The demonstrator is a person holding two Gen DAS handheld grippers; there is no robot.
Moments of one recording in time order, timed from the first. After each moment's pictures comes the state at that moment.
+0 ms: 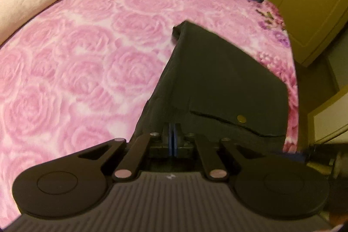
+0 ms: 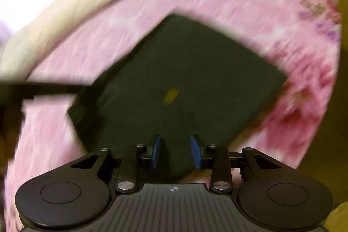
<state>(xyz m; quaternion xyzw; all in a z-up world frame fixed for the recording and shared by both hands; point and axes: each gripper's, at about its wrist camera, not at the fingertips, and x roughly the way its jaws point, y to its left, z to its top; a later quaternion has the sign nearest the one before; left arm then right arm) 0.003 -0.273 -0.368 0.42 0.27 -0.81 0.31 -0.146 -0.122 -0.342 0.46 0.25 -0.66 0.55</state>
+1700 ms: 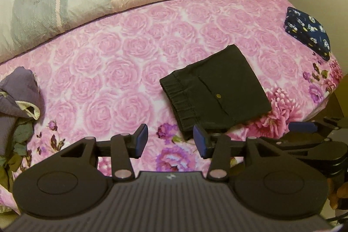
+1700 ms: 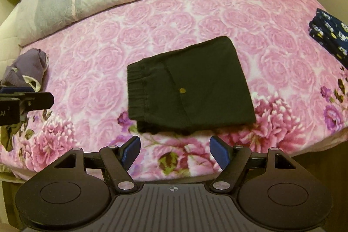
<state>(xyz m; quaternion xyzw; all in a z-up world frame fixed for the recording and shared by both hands) -0.018 -0.071 -0.125 0.38 0.37 -0.60 0.60 -0.211 -0.085 -0.163 0.38 0.41 -0.46 0.69</state>
